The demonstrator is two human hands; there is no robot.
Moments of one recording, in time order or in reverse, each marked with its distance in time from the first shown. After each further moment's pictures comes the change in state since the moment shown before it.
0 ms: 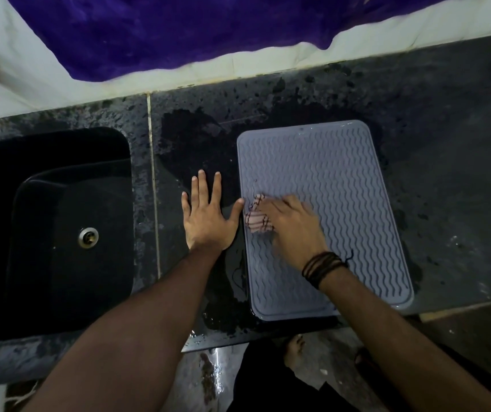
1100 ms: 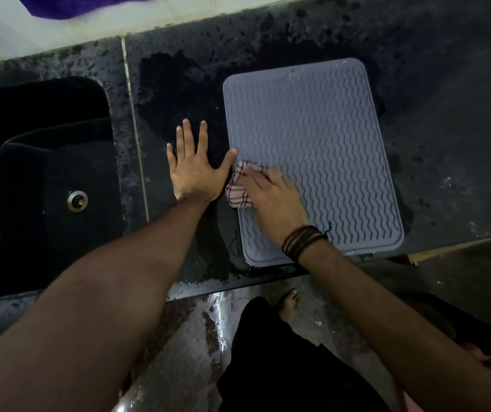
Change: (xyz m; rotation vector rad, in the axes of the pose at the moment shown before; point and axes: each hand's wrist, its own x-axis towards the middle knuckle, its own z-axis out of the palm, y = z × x) left_hand 0.001 0.001 -0.004 -0.015 -0.023 -0.007; right_hand -0.038 -0.032 0.017 -0.059 -0.052 0.012
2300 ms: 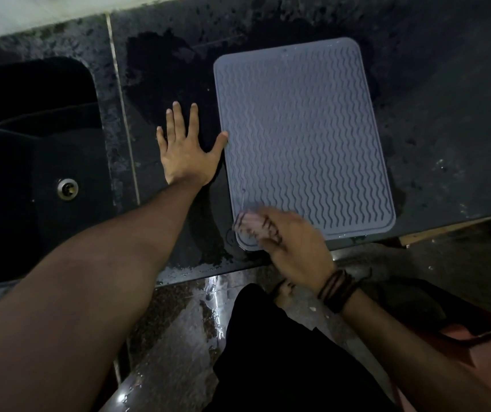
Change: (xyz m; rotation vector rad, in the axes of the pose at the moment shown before) left_hand -0.001 0.001 -0.001 0.007 -0.006 -0.007; right_hand -0.097 0.001 -0.006 0.540 -0.071 0.165
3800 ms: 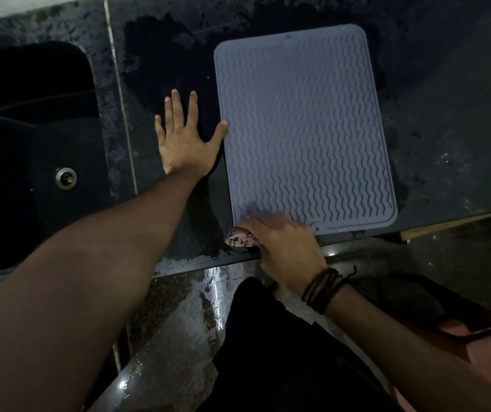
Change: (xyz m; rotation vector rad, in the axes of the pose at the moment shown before) left_hand 0.000 -0.001 0.003 0.003 0.022 -0.008; right_hand -0.008 -0.002 0.014 -0.346 0.036 -0.207
